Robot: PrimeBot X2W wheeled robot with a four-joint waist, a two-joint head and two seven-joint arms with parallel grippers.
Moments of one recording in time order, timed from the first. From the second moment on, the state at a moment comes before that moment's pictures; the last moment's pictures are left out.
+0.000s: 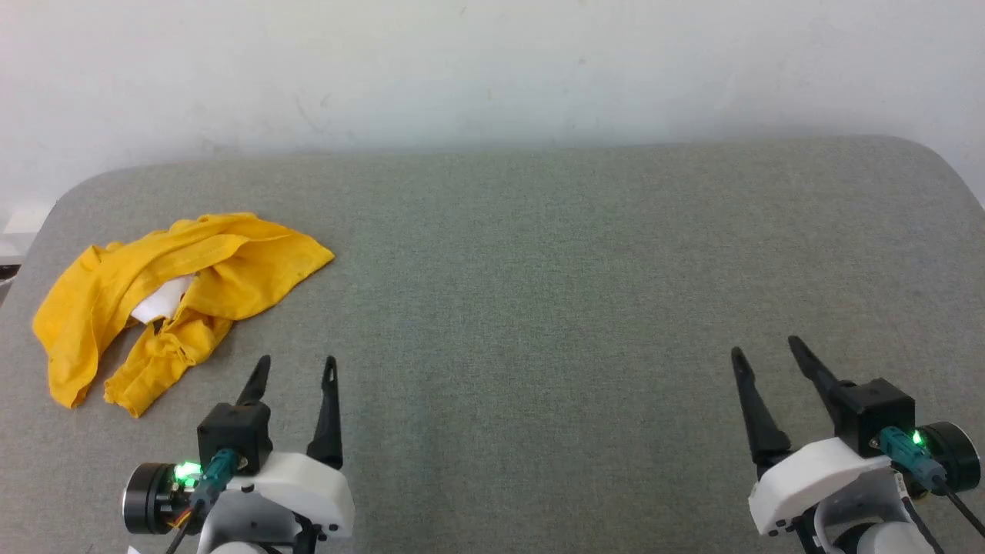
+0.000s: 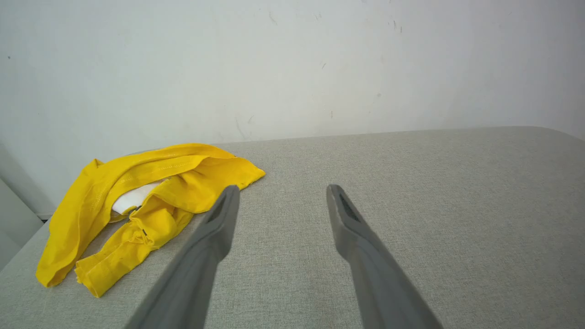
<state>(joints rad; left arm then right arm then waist) 0.01 0.06 0.00 0.00 -0.01 0.00 0.00 0.02 -0.05 0.00 0.01 0.01 0.13 0.00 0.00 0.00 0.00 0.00</state>
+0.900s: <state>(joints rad) 0.02 0.06 -0.01 -0.01 -0.04 0.00 -0.05 0.02 -0.05 -0.05 0.05 0.06 0.13 -0.05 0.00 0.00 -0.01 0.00</state>
